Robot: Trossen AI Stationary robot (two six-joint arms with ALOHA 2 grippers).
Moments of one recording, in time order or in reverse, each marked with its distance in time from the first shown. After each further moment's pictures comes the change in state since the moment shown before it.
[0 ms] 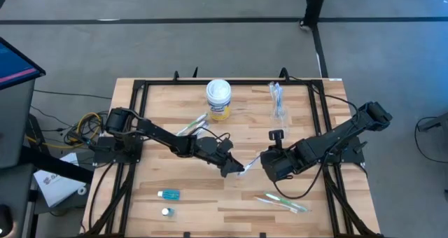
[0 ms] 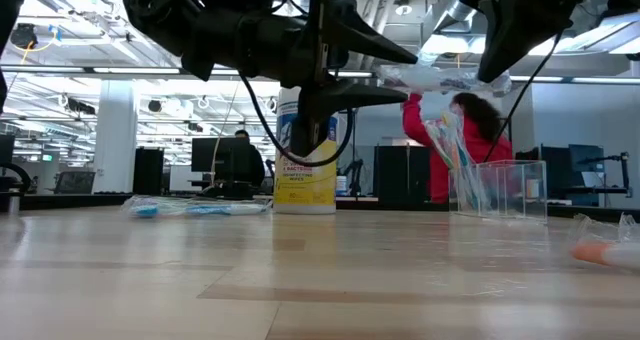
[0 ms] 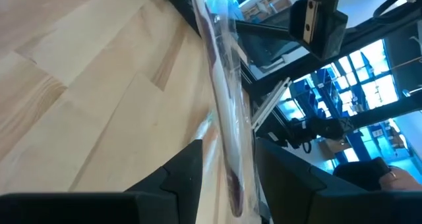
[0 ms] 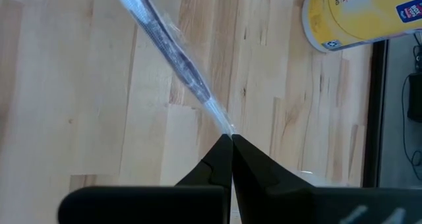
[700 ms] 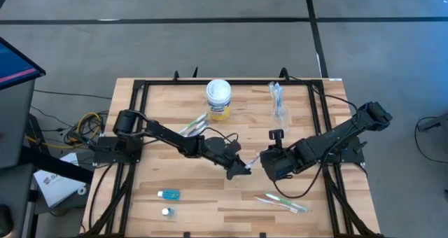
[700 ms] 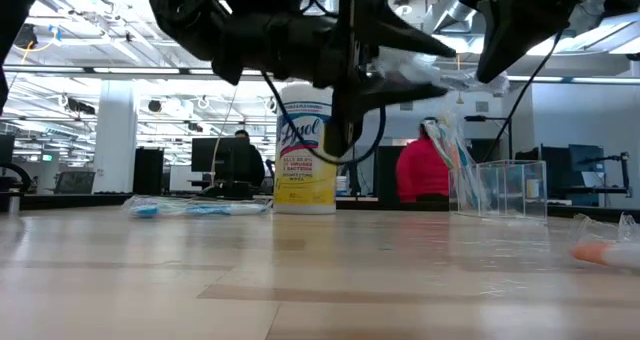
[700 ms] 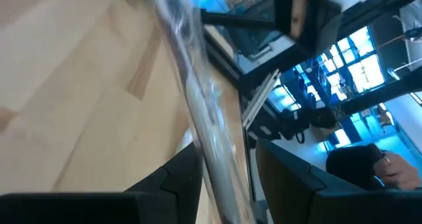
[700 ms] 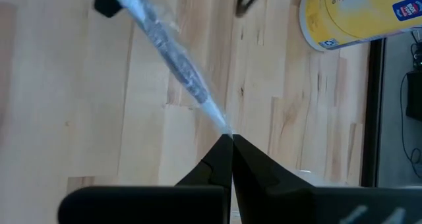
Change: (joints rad) left arm -0.002 0.095 0.123 -0.001 0.081 0.061; right arm -0.004 0.000 0.000 0.000 0.006 0.008
